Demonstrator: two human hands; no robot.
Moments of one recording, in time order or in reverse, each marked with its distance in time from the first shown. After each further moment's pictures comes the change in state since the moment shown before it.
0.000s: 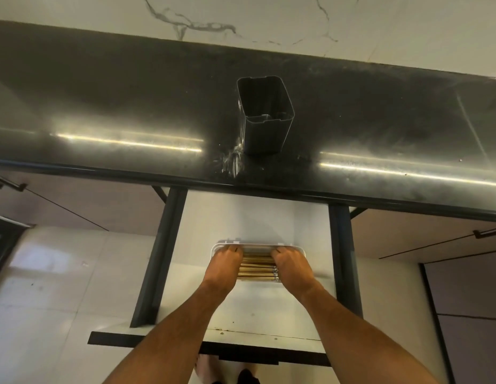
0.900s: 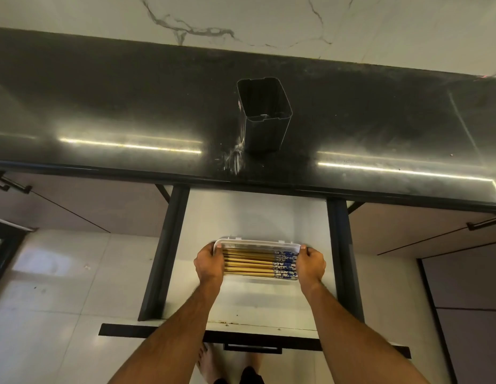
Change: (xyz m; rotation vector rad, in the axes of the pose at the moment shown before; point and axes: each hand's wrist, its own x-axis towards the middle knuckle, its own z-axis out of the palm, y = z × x) left_hand -0.018 -0.009 -0.003 -0.979 0.383 -0.730; right_hand -0.018 0.009 0.021 1.084 0.336 1.016
